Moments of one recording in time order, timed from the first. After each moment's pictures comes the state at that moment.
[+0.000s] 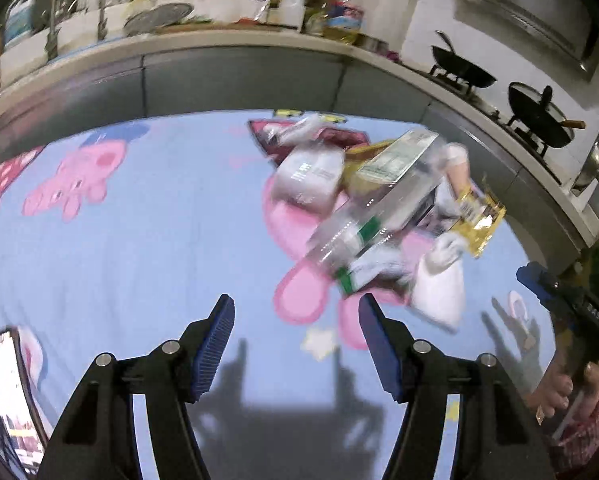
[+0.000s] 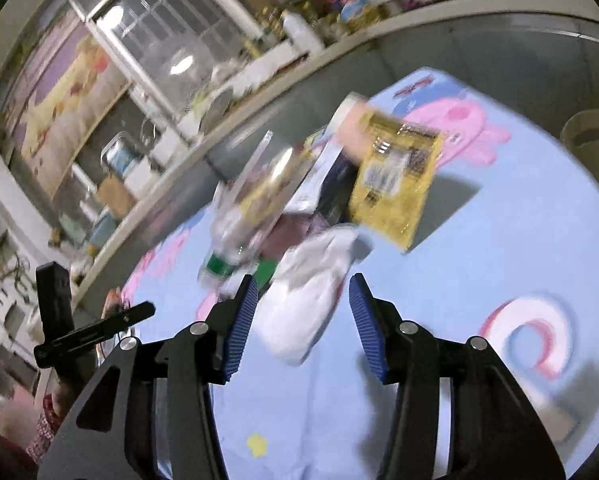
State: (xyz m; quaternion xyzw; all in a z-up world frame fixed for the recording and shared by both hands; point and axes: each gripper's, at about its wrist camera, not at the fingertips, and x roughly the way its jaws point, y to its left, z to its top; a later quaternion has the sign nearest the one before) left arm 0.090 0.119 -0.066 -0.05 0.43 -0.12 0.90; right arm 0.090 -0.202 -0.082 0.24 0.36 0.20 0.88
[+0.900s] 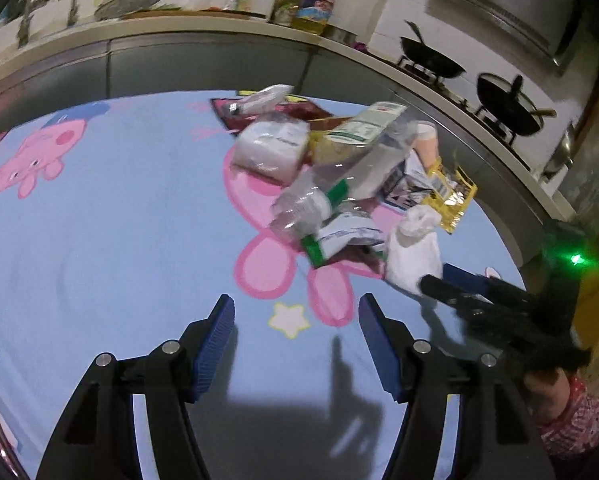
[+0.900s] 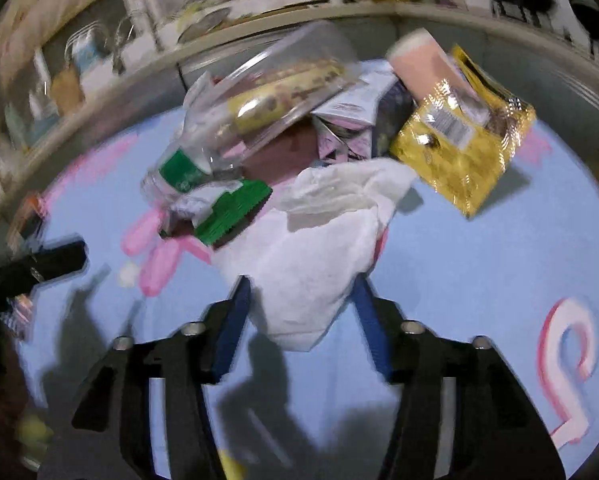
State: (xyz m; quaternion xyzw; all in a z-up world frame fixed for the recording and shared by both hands) left arm 0.086 0.104 -0.085 -0.07 0.42 -0.20 0.88; right arm 0.104 -0.107 -0.118 0.02 0.41 0.12 0.90
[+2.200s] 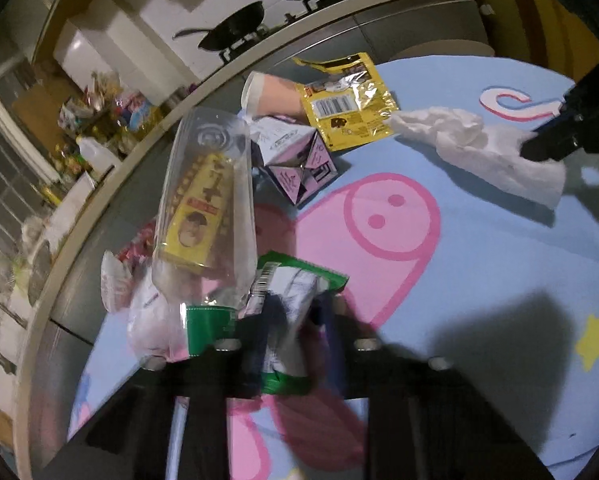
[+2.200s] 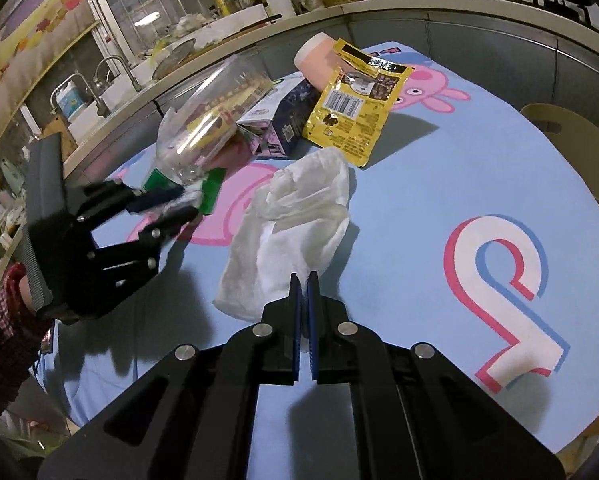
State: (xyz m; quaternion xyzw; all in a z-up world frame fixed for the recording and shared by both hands) left arm 0.106 -0.029 -0.123 0.38 0.25 -0.28 0.84; right arm 0.051 -0.184 -0.111 0.13 0.40 0.11 0.90
